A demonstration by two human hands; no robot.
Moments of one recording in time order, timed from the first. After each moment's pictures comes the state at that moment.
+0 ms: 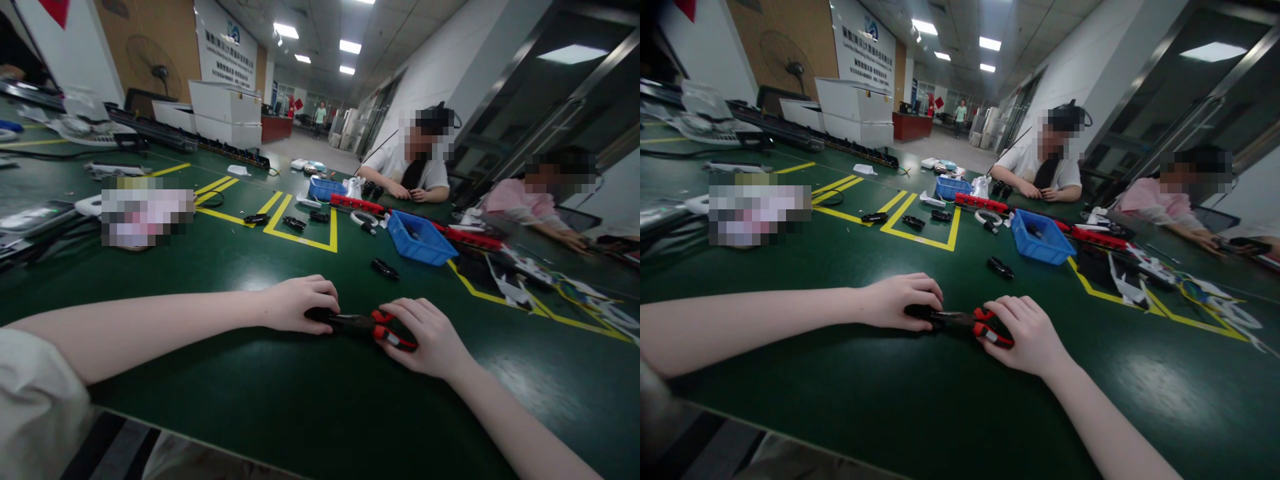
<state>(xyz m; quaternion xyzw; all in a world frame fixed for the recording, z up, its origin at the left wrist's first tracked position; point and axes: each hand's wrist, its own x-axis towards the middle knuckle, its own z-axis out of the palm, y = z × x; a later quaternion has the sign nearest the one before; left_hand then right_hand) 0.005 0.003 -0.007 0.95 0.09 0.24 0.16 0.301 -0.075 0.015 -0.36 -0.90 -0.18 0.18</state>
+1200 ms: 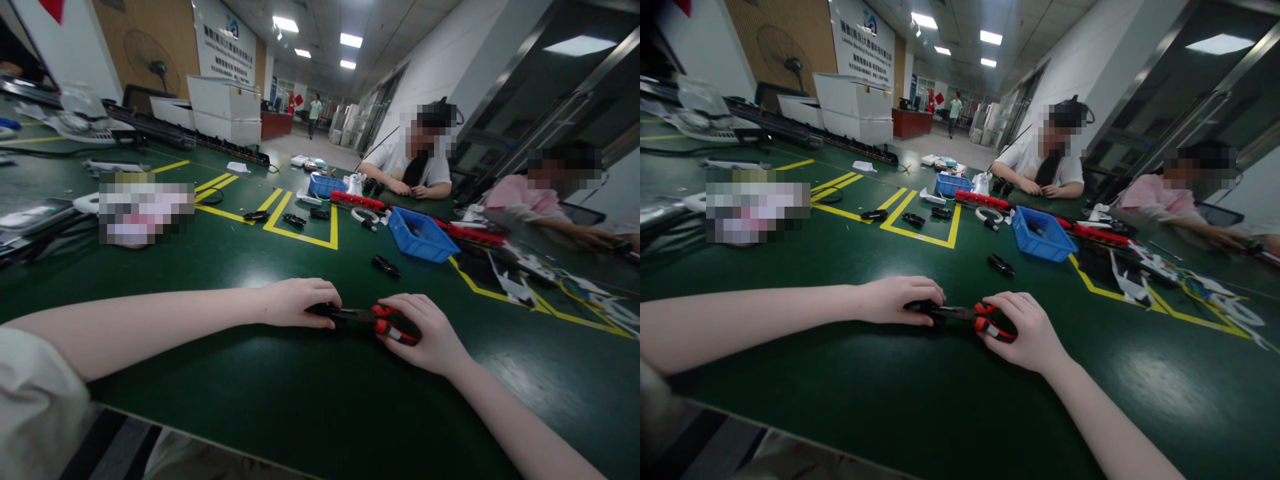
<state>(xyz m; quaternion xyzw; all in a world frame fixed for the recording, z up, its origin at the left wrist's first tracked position) 0.004 0.002 -0.004 0.94 0.11 0.19 0.24 0.302 -0.074 0.011 -0.40 -0.88 -0.09 0.21</state>
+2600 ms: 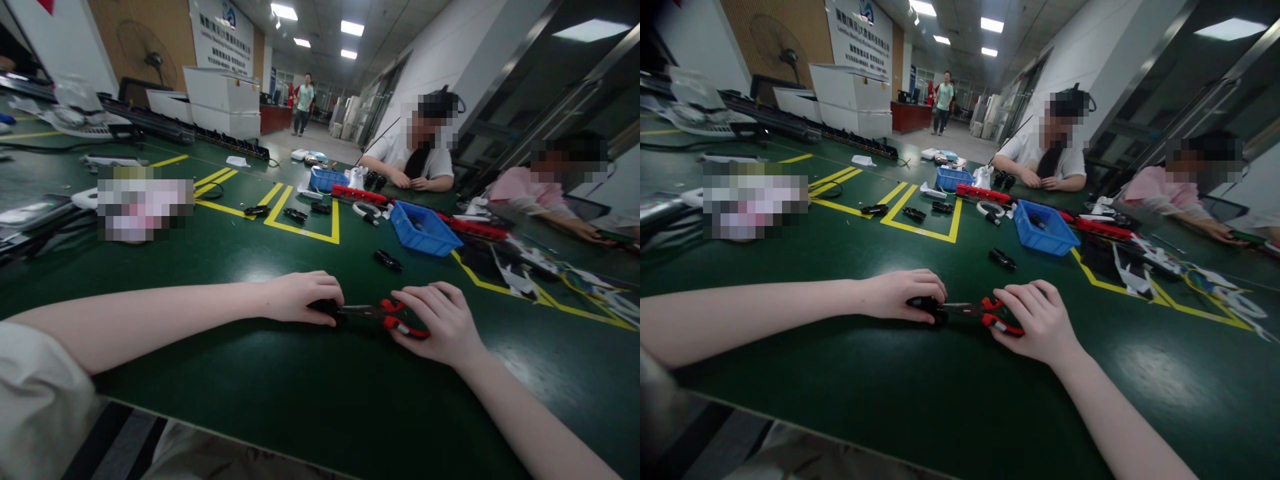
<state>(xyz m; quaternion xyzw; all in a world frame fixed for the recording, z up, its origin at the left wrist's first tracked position) 0.004 0.003 -0.002 0.95 0.09 0.19 0.21 0.312 -0.075 0.016 -0.33 -0.88 -0.30 0.18</state>
